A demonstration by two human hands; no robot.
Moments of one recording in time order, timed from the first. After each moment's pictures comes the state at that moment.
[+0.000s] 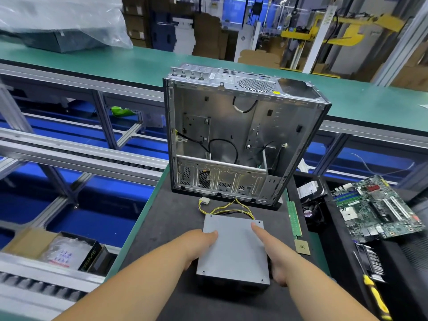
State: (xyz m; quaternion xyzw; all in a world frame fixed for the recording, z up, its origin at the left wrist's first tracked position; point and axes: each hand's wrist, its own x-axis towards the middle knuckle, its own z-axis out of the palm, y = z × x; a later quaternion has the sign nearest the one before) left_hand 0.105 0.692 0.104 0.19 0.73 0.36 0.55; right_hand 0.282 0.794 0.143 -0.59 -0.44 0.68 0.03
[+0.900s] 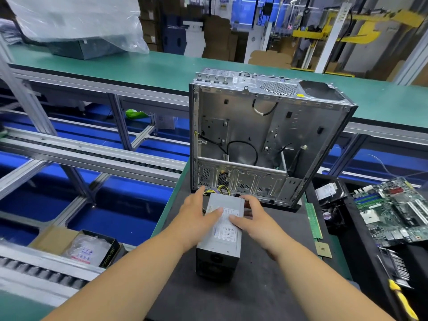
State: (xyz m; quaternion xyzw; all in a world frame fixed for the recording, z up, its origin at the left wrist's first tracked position) left_hand 0.059 0.659 0.157 0.36 0.79 0.39 0.31; right_hand 0.211 0.774 0.166 -0.38 -0.72 0.57 0.10
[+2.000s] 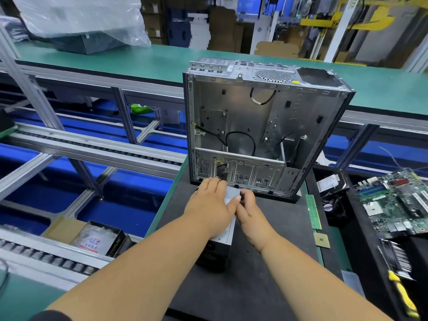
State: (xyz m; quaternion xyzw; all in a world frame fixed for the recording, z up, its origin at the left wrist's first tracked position) left_hand 0.095 0.695 0.162 0.52 0.84 0.12 0.08; right_hand 0.211 0.779 0.121 -0.34 -0.75 0.55 0.16
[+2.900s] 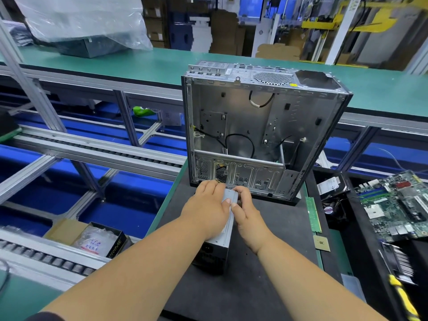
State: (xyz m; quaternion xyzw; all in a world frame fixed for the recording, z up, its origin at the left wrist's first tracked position) left_hand 0.091 0.695 0.160 0.52 0.84 0.12 0.08; right_hand 0.209 0.780 0.120 -0.32 -0.77 0.52 0.18
